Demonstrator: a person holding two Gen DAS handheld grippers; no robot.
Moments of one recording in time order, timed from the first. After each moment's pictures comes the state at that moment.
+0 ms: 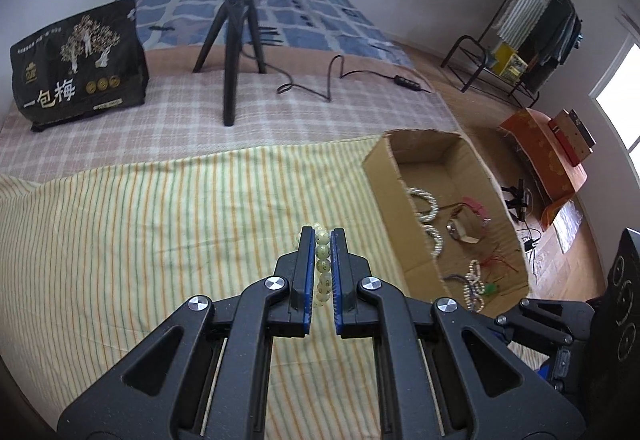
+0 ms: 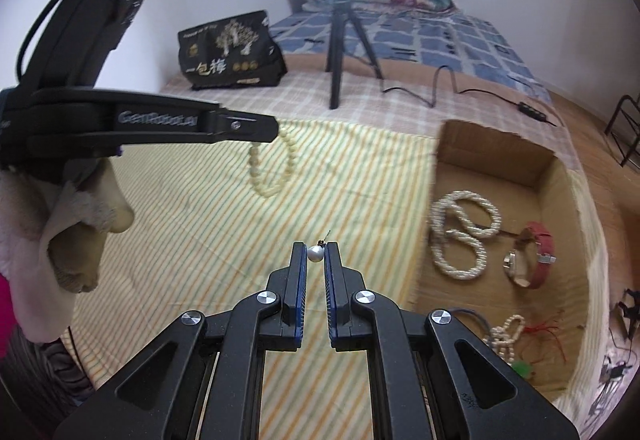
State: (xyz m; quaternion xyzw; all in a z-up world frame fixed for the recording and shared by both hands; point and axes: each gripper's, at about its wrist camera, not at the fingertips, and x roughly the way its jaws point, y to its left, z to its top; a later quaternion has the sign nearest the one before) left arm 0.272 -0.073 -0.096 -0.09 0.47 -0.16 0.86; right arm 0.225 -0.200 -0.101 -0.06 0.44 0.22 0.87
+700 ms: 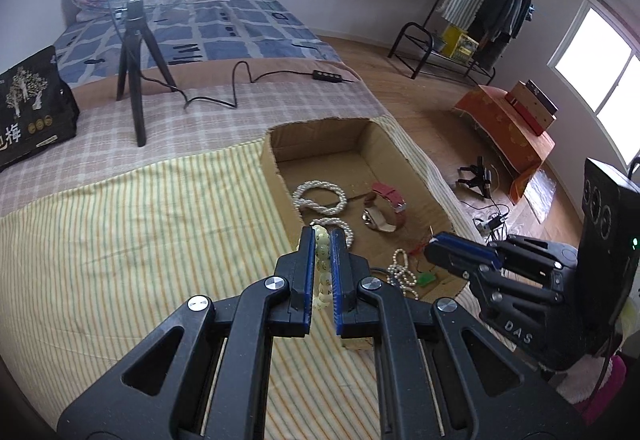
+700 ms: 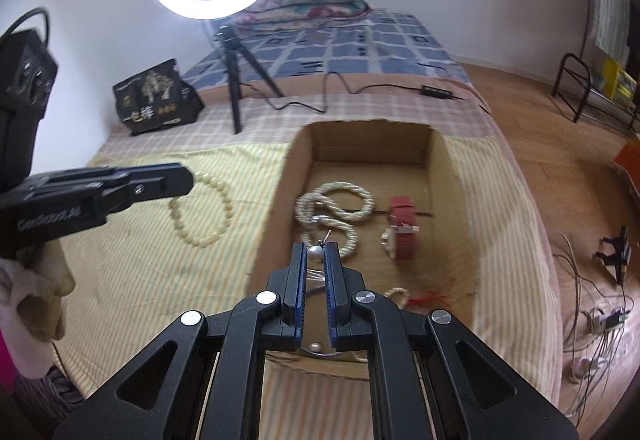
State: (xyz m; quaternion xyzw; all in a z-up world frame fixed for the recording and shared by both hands) left arm 0.242 -0.159 -0.076 -0.06 0.44 -0.24 0.86; right arm 0.224 -0.306 -0.080 0.00 0.43 0.12 0.90
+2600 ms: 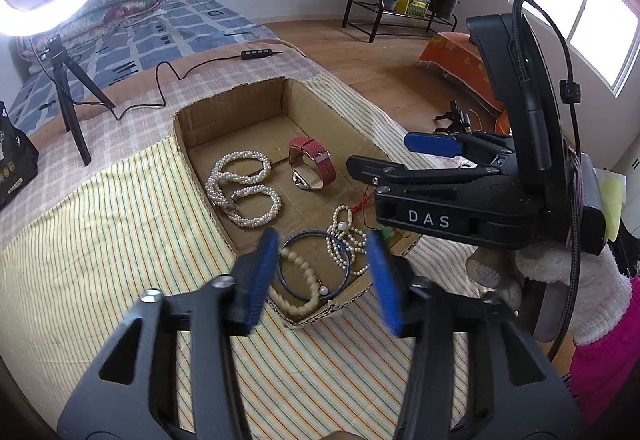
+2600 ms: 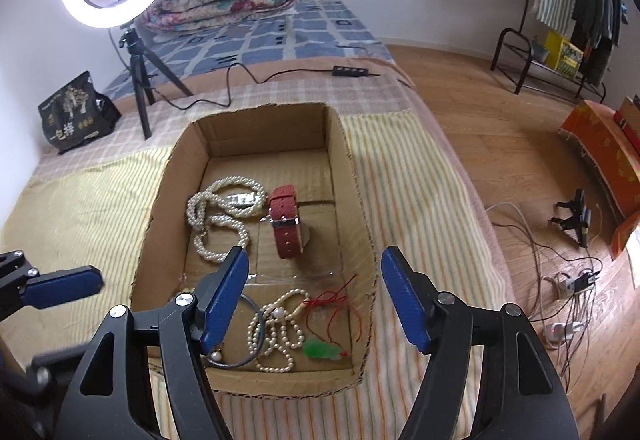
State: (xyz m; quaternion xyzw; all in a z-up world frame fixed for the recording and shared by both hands) left arm 0.190 -0.236 -0.090 0.04 0.44 -0.30 0.85; right arm 0.240 -0.359 -0.097 0.00 0.44 0.00 0.90
